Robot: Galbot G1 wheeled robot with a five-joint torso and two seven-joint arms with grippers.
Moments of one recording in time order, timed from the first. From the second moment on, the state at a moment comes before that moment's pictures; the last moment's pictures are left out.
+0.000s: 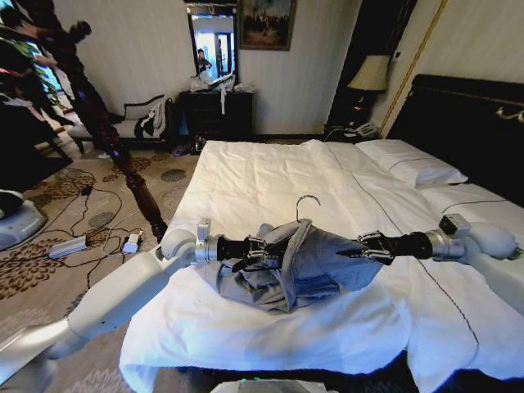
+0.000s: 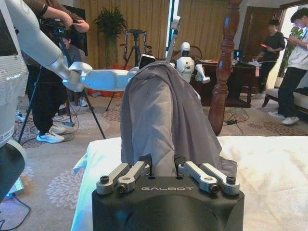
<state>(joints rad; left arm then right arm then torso) 0.48 -0.80 0.25 -1.84 -1.00 0.27 0.83 -1.15 0.27 0.57 1.70 1.02 0.05 -1.32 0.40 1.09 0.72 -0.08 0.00</state>
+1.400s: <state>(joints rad) 0.42 -0.80 0.27 -1.77 -0.97 0.20 0.80 -1.16 0.29 0.57 1.75 1.02 0.05 -1.28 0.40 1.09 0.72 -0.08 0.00</state>
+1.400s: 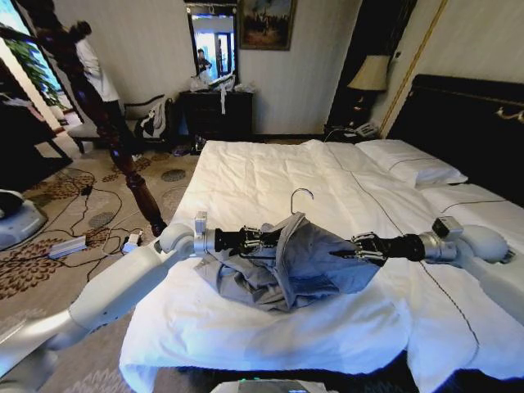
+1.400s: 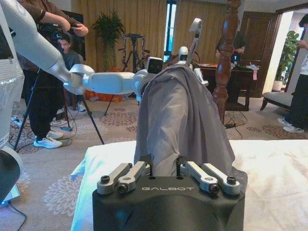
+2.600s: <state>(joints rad) 0.55 -0.83 0.00 -1.85 -1.05 0.18 0.69 -1.17 0.31 0.57 1.71 0.99 0.05 -1.26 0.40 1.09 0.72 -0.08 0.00</state>
